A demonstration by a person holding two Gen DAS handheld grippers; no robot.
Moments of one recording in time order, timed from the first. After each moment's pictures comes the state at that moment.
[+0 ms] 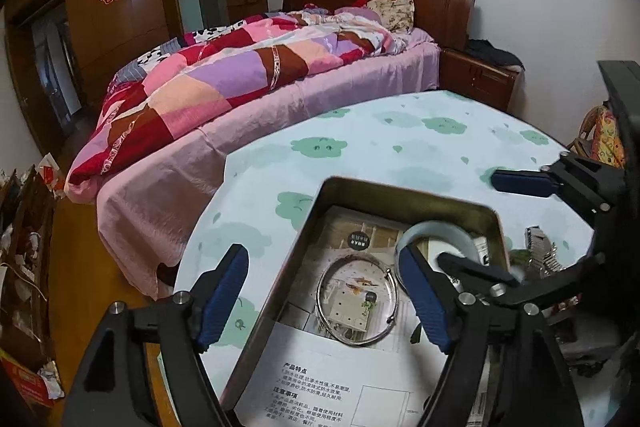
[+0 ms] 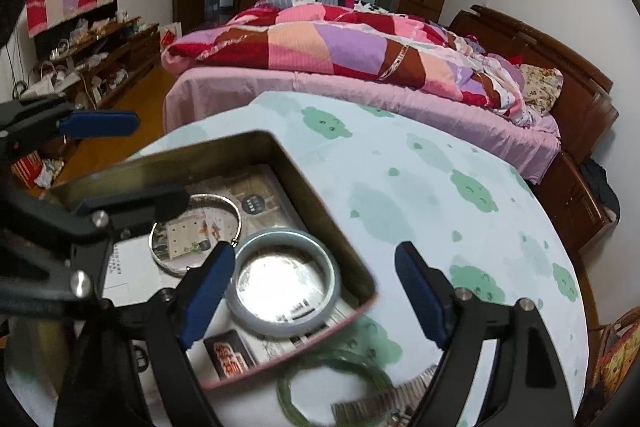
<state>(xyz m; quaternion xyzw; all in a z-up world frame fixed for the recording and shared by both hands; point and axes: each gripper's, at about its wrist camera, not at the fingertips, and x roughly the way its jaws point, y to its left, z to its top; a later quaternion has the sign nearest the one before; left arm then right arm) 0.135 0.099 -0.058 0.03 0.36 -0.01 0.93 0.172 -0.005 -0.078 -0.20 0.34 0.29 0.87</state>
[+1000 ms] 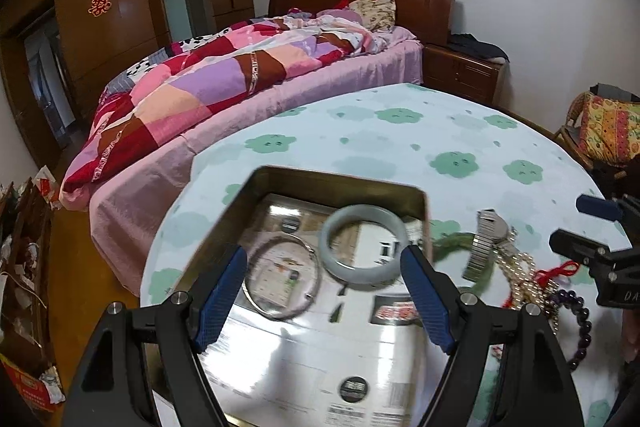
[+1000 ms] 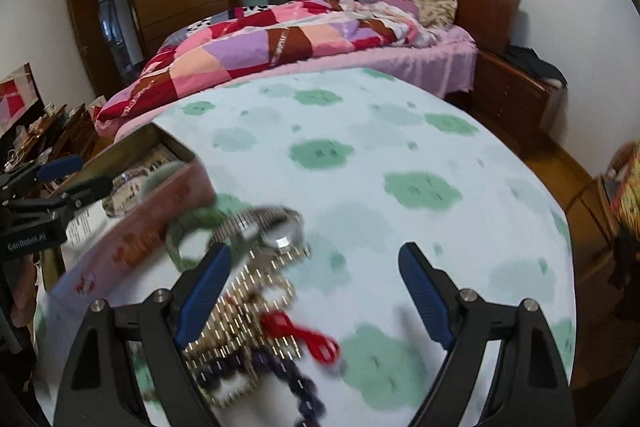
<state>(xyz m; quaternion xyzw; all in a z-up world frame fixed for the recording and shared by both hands) 0.110 0.040 -0.062 0.05 0.36 -0.02 0.93 0.129 -0.158 -0.085 -0.03 0.38 0.17 0.91</state>
